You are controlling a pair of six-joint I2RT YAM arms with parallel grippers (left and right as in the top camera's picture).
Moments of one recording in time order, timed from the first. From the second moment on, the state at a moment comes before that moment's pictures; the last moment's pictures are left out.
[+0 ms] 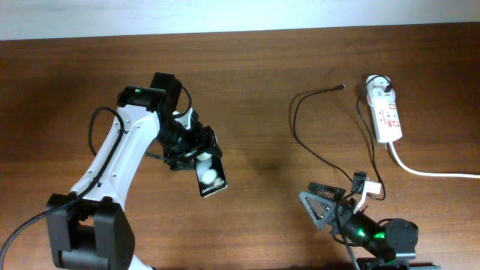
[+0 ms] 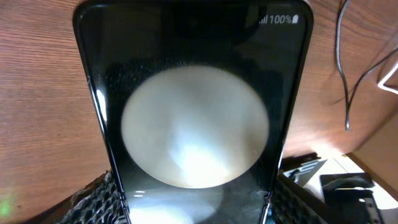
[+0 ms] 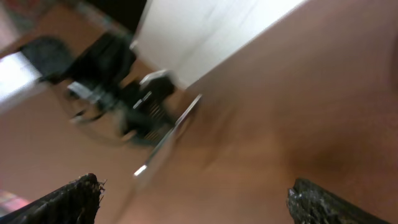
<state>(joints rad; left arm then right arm) -0.21 1.75 1.44 -1.29 0.51 -0.41 -0.03 0.01 0.01 -0.05 -0.89 0.95</state>
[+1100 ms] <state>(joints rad) -0.21 1.75 1.43 -1.14 0.73 -0.50 1.04 1.40 0.51 0.62 0.44 0.92</state>
